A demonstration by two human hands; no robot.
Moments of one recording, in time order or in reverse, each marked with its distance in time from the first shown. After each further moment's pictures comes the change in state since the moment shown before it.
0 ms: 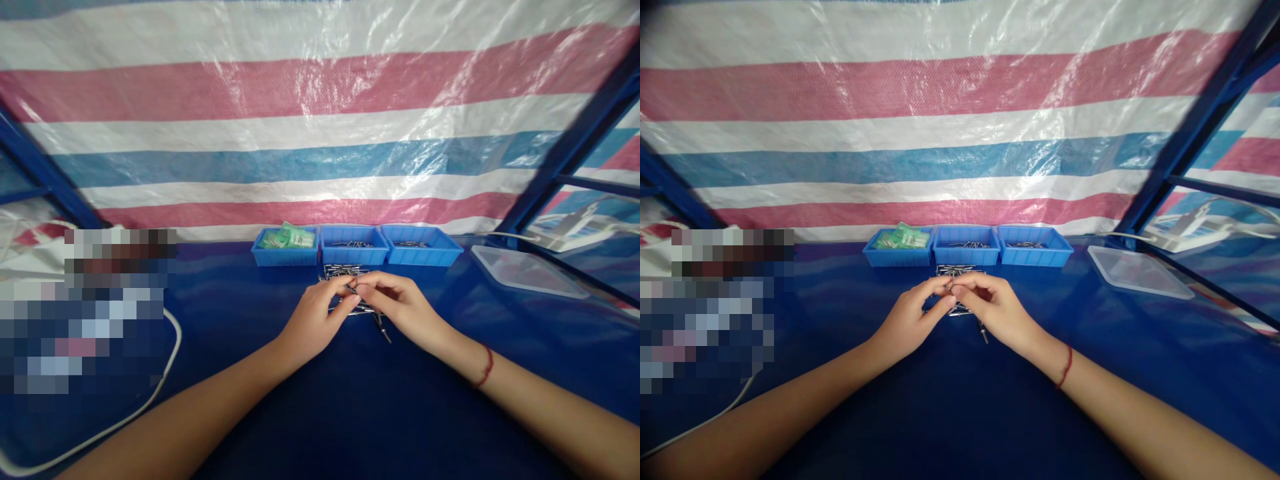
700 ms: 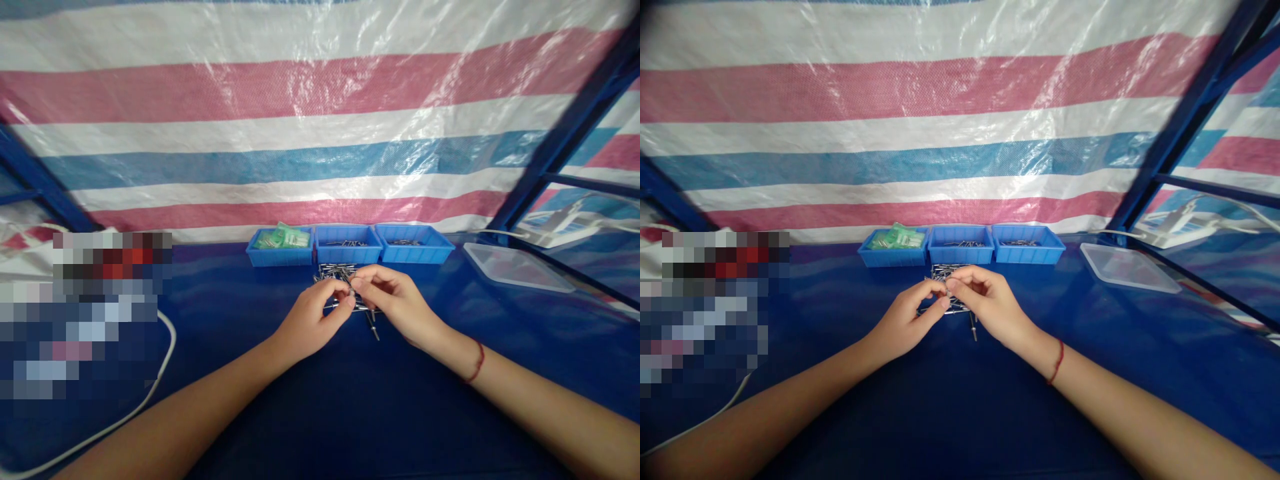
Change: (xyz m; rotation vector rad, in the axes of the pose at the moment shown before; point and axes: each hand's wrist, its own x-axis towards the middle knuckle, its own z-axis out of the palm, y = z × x) left_hand 0.000 0.008 -0.003 -0.024 -0.059 0.029; right_hand -0.001 -0.002 0.002 0.103 0.103 0.020
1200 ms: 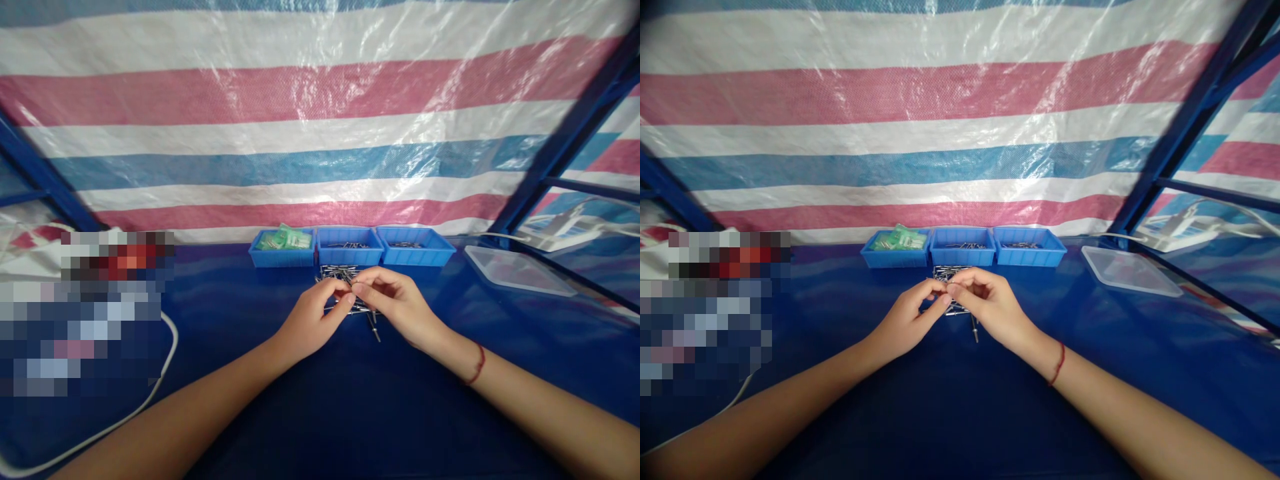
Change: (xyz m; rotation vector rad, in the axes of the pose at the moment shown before) left_hand 0.000 -0.003 0.002 -0.036 0.027 -0.024; right_hand 0.000 -0.001 0.000 -0.030 0.006 -0.032
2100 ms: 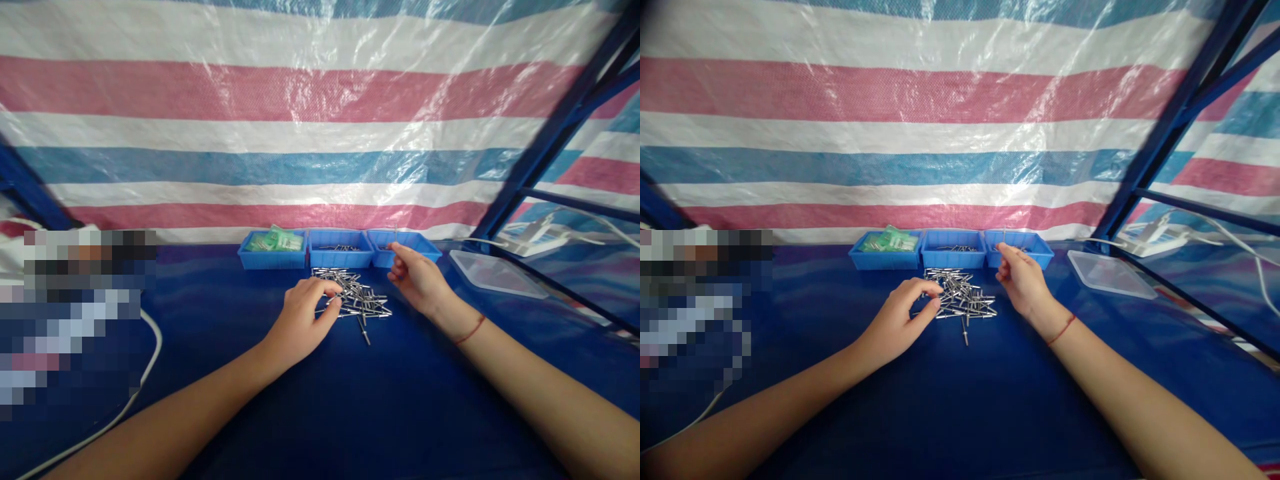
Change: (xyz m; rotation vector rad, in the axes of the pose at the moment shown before) left_hand -0.002 -0.002 0.000 0.186 0.045 0.001; right_hand 0.034 0.010 -0.058 0.267 0.495 0.253
